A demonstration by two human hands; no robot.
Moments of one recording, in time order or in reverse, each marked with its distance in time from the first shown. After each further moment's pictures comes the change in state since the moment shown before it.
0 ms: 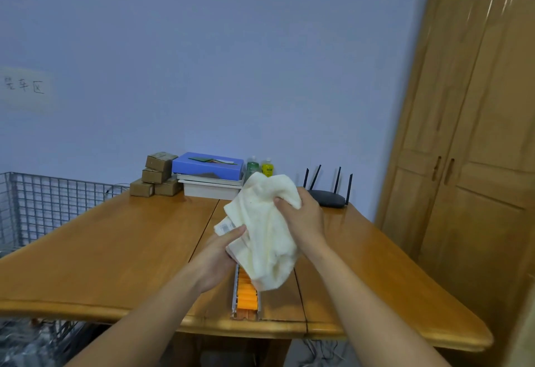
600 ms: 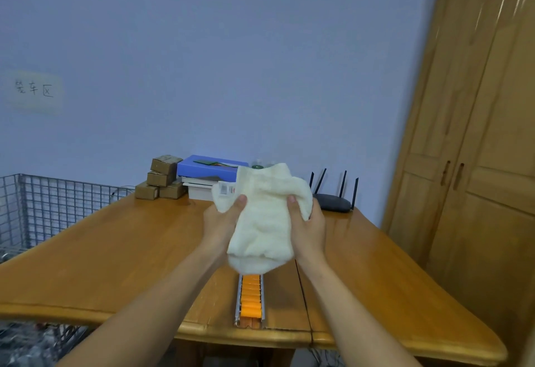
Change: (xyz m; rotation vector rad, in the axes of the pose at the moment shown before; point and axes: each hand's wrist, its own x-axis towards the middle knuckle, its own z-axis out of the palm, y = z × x) left_hand 0.022 0.041 0.026 0.212 0.458 0.306; right_hand -0.011 0.006 0.017 0.324 0.161 -0.011
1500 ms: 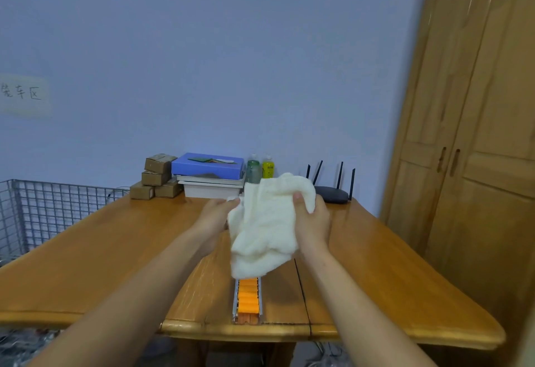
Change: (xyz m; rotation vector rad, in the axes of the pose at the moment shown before) left_hand 0.027 0.000 -0.007 0.247 -0.171 -0.212; right_hand 0.018 0.013 -0.013 -0.260 0.110 0.149
